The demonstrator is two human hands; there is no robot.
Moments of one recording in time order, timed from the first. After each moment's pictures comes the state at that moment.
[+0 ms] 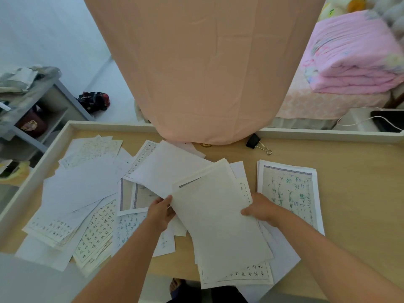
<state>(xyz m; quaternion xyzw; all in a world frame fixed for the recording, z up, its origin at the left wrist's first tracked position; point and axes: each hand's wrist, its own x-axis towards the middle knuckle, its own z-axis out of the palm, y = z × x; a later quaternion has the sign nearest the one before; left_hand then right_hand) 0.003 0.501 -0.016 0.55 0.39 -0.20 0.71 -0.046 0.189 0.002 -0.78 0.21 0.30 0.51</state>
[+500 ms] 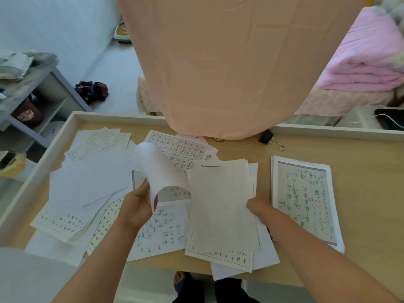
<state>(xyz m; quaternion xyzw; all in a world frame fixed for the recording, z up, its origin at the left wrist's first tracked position) 0.014 0.607 0.046 0.29 0.28 -0.22 0.89 -0.026 0.260 -0.034 -0.75 0.41 0.24 0.45</state>
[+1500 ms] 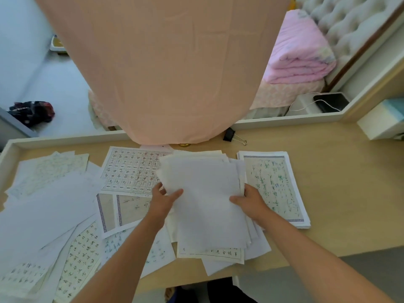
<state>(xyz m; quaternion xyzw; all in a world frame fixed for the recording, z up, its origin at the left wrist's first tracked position) 0.033 0.487 0.013 0.70 0.15 -0.27 0.65 -0.077 0.233 0.018 -0.71 0.31 0.08 0.63</state>
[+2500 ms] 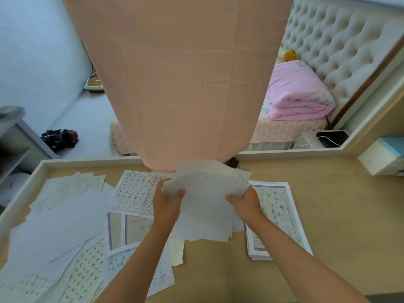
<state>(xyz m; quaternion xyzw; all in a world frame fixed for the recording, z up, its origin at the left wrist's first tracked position) 0.014 0.461 0.114 0.75 0.04 -0.01 0.65 -0.045 0.248 0.094 -0.71 0.26 -0.07 0.66</state>
